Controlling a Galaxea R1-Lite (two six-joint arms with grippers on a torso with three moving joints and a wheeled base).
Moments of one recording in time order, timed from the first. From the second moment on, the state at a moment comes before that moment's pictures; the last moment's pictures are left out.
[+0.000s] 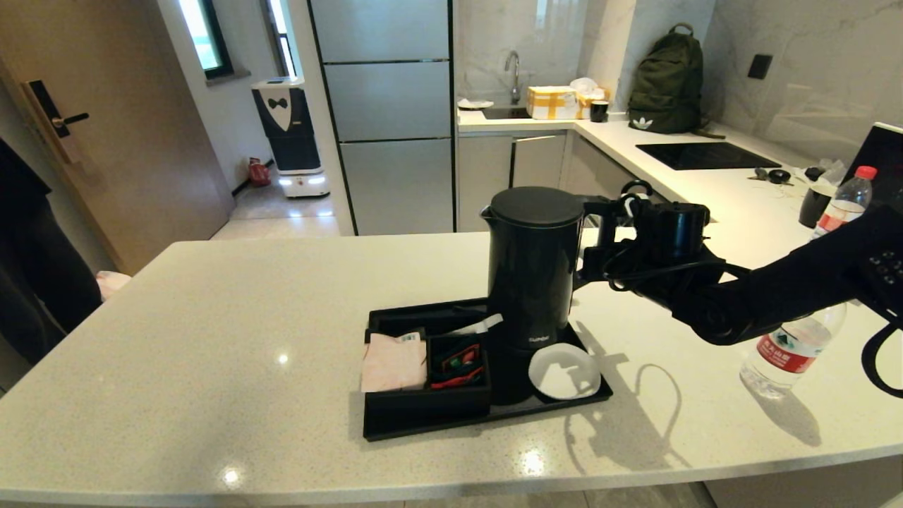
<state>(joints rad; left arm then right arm) 0.00 0.00 0.00 0.00 -0.01 0.02 0.26 2.15 -1.18 -0.74 -0.06 0.07</state>
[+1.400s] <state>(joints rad) 0.00 0.00 0.00 0.00 -0.01 0.02 0.26 2.12 -1.14 -0.73 -0.11 0.09</state>
